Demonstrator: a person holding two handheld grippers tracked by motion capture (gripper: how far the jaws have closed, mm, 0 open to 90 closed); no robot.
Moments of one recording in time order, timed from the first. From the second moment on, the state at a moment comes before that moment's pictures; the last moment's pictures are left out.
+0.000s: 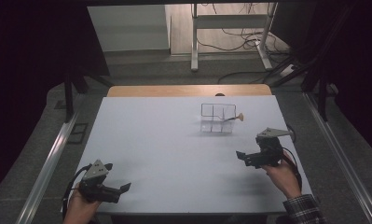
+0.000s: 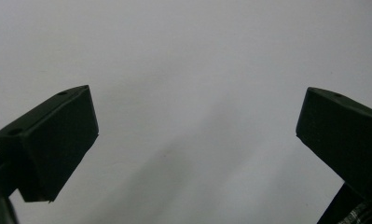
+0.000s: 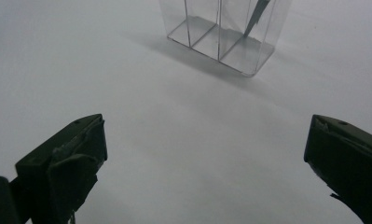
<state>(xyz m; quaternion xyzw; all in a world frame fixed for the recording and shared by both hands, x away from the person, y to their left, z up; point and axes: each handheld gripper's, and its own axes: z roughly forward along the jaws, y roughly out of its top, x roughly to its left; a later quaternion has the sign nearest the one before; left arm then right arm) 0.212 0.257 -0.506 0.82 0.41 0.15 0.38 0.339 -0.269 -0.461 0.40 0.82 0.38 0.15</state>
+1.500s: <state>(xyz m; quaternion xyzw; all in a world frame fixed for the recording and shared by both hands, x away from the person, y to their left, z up) 0.212 0.260 -0.506 0.81 0.41 0.15 0.38 0.278 -0.291 -0.462 0.39 0.82 0.37 0.17</state>
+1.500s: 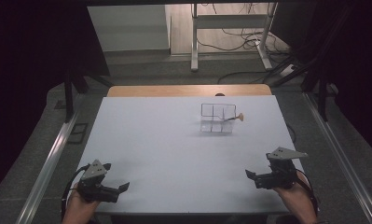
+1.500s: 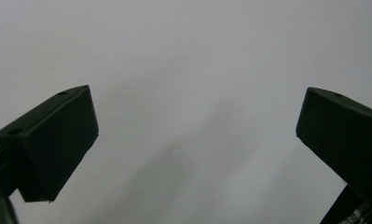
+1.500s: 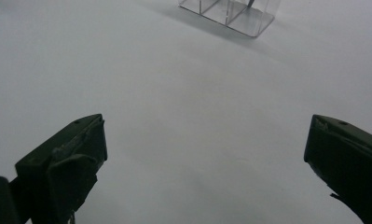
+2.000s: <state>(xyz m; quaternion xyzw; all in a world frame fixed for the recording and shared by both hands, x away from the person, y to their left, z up) 0.212 0.259 -0.507 0.82 0.41 0.15 0.37 0.260 -0.308 -0.472 0.40 0.83 0.35 0.18</state>
